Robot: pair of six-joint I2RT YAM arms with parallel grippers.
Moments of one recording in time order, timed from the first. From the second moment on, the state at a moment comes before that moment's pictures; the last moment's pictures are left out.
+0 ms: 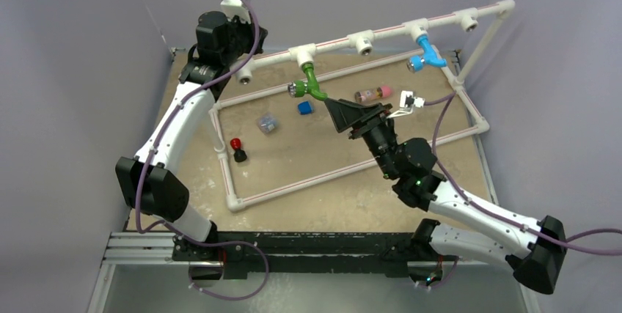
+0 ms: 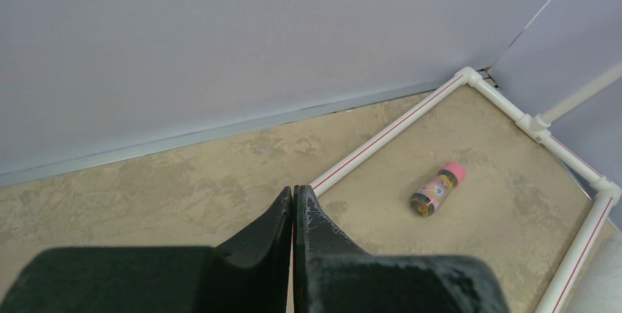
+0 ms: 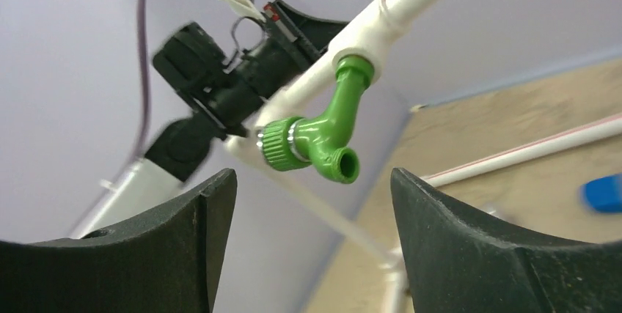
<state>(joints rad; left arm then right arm) -0.28 1.58 1.61 -0.15 0.14 -0.17 0.93 0.94 0.70 0.59 0.37 0.87</state>
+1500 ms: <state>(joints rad) -0.28 1.59 1.61 -0.15 0.15 -0.17 1.00 1.33 0.94 0.67 0.21 -1.31</state>
